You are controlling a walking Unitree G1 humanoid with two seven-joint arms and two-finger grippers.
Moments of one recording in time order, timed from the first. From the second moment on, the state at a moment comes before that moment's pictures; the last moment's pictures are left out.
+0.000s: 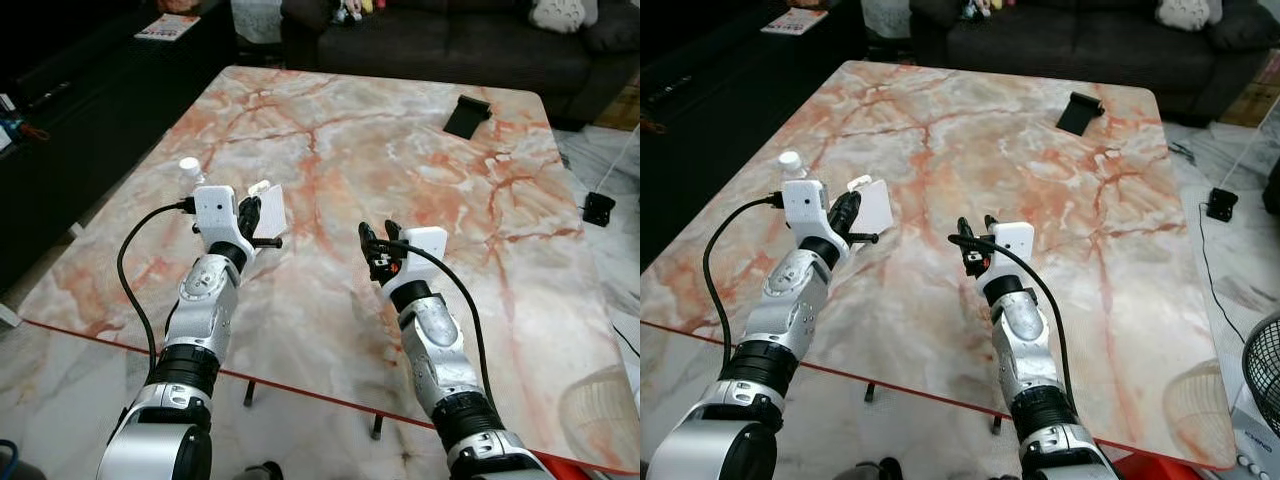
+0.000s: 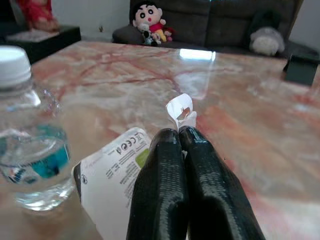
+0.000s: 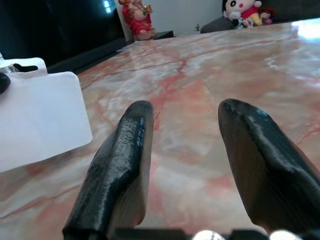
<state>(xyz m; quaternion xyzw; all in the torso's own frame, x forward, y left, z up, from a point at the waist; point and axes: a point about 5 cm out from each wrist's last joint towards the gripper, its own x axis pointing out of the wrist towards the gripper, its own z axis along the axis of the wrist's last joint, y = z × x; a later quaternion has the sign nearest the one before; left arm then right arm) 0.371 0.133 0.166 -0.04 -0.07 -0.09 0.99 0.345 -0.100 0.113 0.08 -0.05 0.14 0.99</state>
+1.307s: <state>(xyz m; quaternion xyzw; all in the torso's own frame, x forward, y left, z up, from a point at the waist) 0.349 0.137 0.158 0.13 -0.15 -0.01 0.98 0.354 -0.111 0.134 0.08 -0.11 0.12 0.98</state>
